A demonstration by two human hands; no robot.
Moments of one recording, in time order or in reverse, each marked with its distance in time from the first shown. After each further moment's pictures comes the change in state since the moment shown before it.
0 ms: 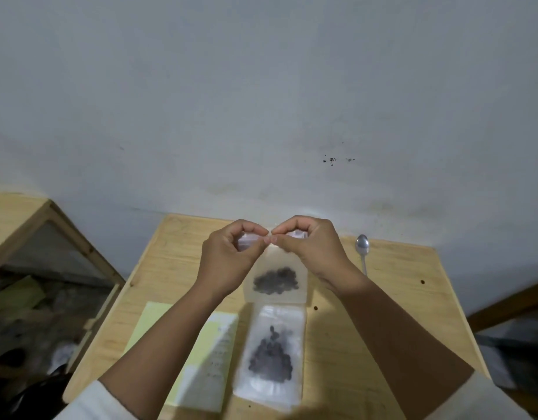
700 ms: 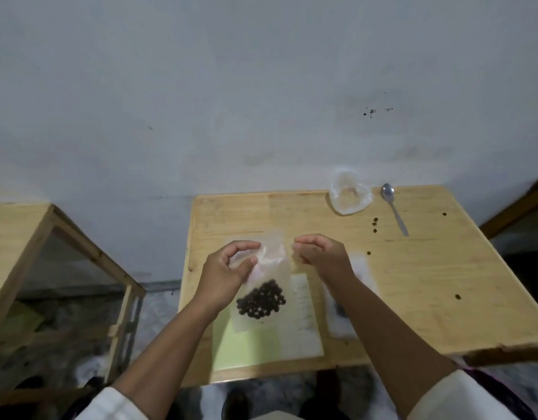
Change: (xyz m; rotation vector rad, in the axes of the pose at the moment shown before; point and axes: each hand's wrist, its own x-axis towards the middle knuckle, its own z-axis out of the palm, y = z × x) left_hand -0.019 -0.132 -0.156 -0.154 -0.371 -0.186; right_hand -0.041 0.065 0.160 0.053 0.365 0.372
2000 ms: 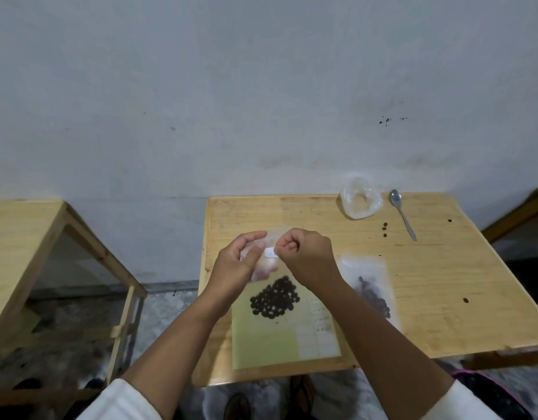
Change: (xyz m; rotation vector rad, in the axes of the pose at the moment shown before) left_hand -0.004 0.011 -0.032 -0.180 -0.057 -0.101; right_hand -0.035 -0.051 0.073 -0.523 0.023 -0.280
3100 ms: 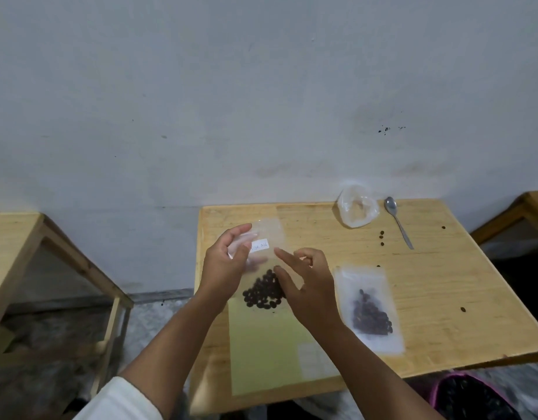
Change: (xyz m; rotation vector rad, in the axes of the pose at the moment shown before) left_hand 0.042 0.001 -0.011 -0.031 0.086 0.068; right_hand -0.006 0.043 0.034 -0.013 0.306 -0.285
